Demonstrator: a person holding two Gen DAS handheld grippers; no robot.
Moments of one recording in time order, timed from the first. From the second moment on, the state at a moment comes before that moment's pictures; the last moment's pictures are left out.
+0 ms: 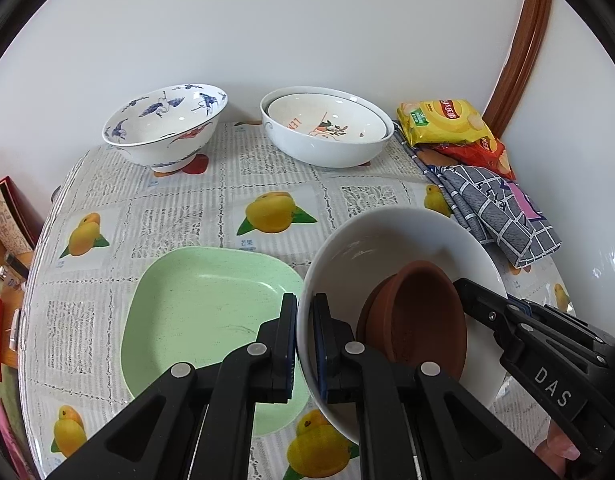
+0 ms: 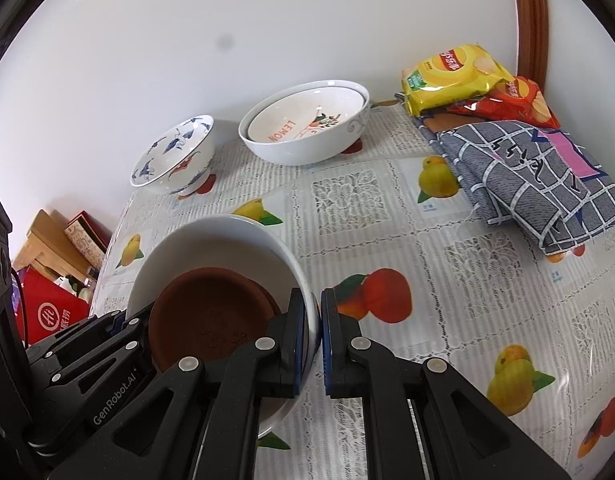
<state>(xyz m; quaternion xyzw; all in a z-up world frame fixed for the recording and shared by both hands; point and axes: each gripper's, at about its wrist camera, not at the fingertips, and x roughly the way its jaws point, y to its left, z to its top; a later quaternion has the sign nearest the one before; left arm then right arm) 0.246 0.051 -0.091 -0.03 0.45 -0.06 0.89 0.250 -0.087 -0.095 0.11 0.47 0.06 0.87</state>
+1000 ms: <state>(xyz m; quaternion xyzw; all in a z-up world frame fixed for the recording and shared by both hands) 0.246 0.107 -0.097 -0.05 0.46 -0.03 0.89 0.261 -0.031 -0.105 0.10 0.48 0.10 0.87</state>
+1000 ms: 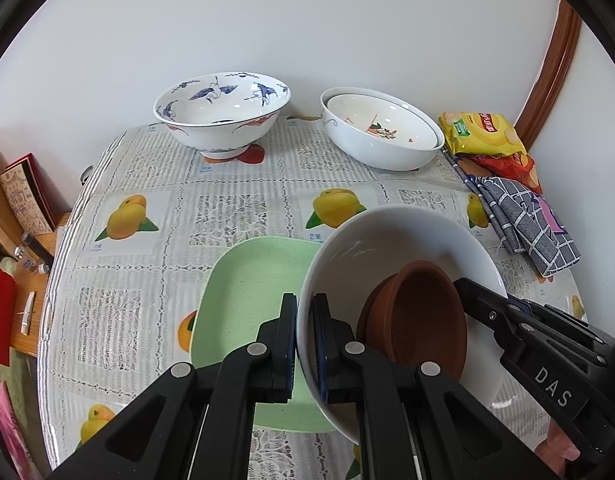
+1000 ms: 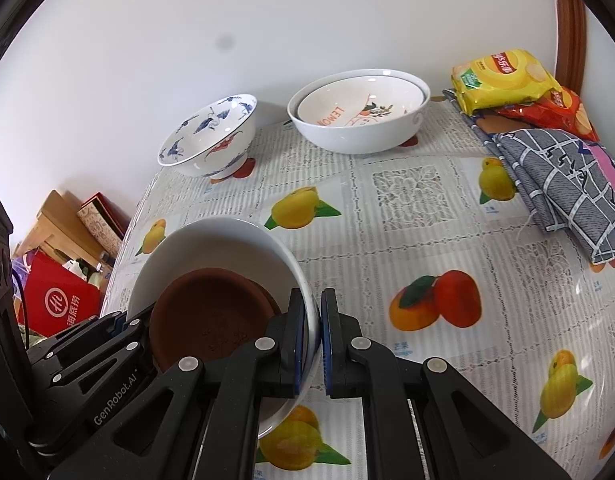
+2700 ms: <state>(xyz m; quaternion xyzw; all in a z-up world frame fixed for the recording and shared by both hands) 0.265 0.155 -0.139 -0.09 0.48 -0.01 0.87 0.296 0.015 -0.143 0.05 0.51 0.13 0.85</state>
